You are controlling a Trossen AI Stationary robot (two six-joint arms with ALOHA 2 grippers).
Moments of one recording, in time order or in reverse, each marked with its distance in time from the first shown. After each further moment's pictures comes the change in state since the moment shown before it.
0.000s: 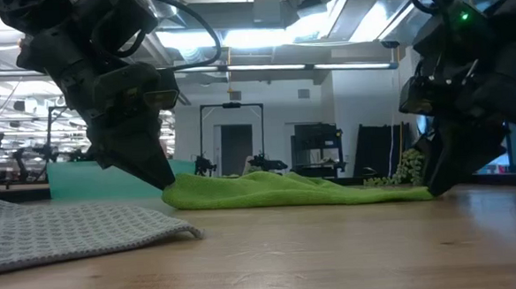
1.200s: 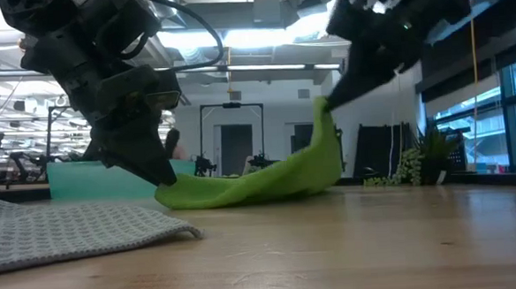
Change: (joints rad) left arm 0.021 0.000 0.000 -0.002 0.005 0.047; right arm -0.081 0.061 0.447 -0.198 0.129 -0.316
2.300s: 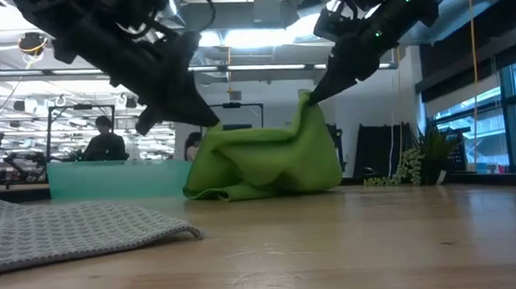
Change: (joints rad) left arm 0.172 -0.126 0.000 0.188 -0.146 0.023; right arm -0.196 -0.001 0.078 -0.026 0.006 -0.157
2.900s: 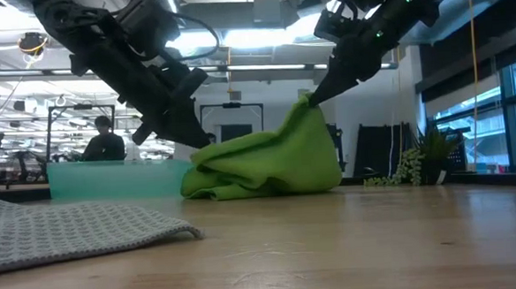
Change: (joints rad) left arm 0.163 0.024 0.000 -0.085 0.027 0.072; right arm 0.000 0.000 0.000 -0.013 0.000 0.000
